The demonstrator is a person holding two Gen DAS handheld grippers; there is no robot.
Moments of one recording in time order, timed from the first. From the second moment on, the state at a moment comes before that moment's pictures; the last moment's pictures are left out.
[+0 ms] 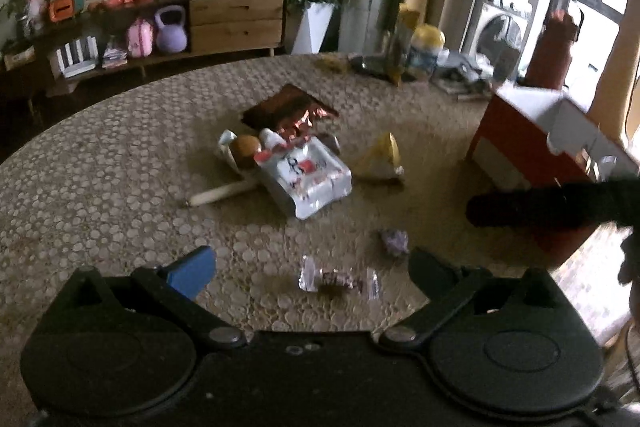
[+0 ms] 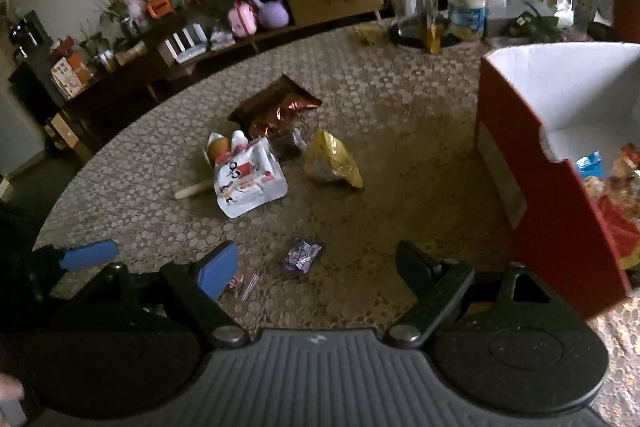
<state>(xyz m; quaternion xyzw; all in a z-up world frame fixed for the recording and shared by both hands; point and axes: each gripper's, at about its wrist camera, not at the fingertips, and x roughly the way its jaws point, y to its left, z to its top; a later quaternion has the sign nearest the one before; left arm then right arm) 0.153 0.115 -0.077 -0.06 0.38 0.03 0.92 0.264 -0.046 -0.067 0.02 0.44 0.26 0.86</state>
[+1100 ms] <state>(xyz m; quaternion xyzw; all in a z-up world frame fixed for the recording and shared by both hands) 0.177 0.087 -0.137 0.01 0.39 0.01 0.92 0.287 0.023 -0.129 -0.05 0.49 0.23 0.84</state>
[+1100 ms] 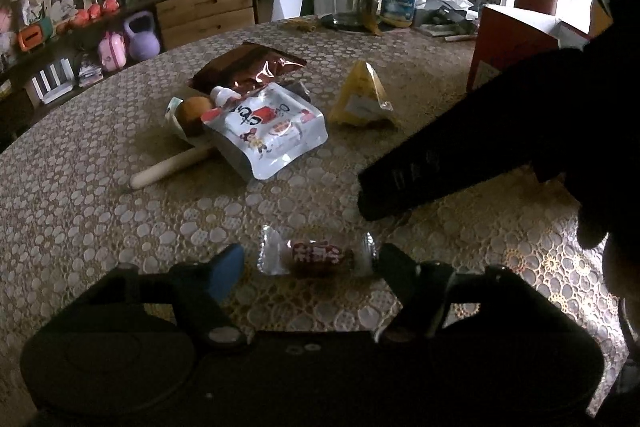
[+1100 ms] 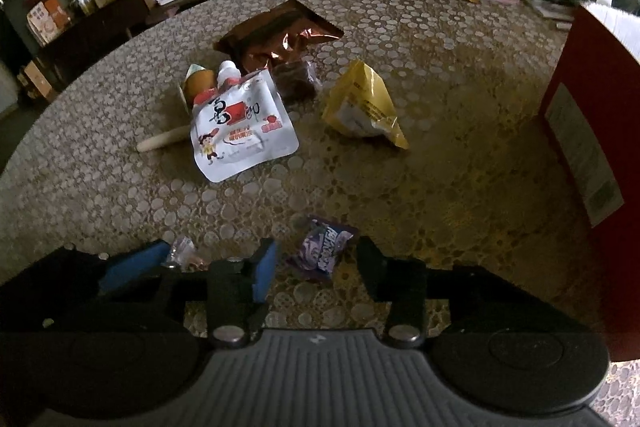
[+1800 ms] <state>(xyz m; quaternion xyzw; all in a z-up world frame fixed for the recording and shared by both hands) 0.170 0.093 -0.131 -0.01 0.38 0.00 0.92 0.273 -0.001 -0.124 -0.03 0.48 0.24 0.84</state>
